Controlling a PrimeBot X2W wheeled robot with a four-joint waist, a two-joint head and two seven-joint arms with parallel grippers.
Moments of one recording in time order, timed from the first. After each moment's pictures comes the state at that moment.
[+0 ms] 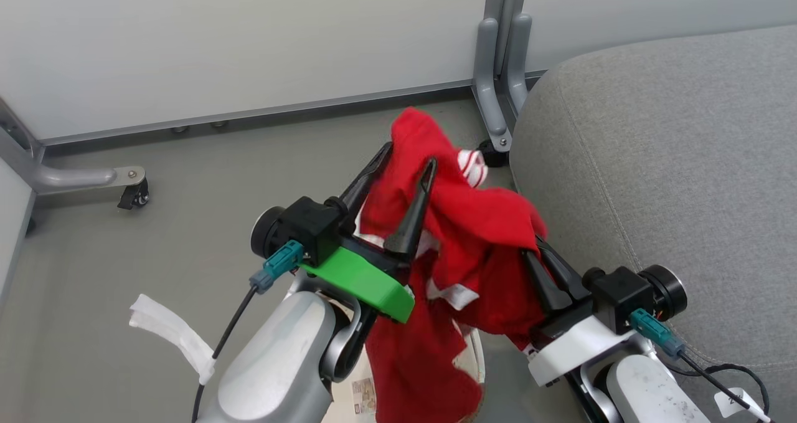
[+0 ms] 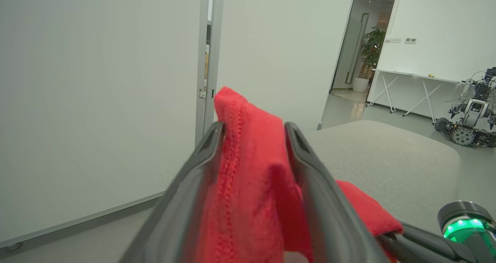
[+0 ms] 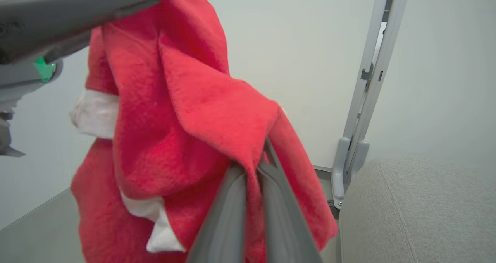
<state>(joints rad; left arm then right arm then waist) -0.48 0.05 -0.62 0.31 -0.51 -0.08 -0.26 -0.16 -0.13 0.33 0.16 0.12 0.13 -0.26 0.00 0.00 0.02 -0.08</state>
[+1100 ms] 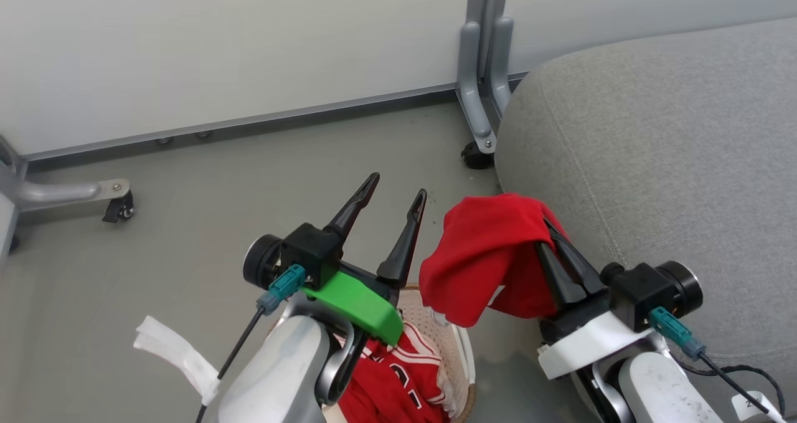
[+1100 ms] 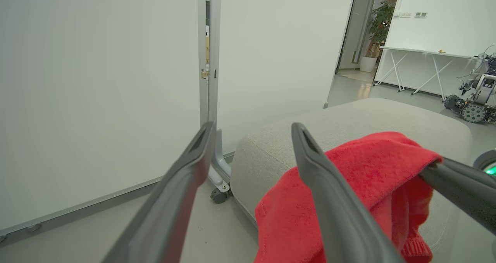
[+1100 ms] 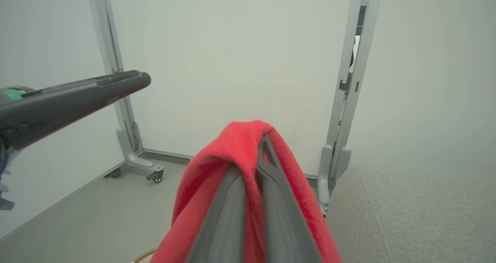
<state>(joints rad) -0.43 0.05 -0.60 0.36 -0.43 -0.08 -0.26 -0.15 -0.13 0.29 0.11 0.13 0.13 -0.26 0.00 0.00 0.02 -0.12</state>
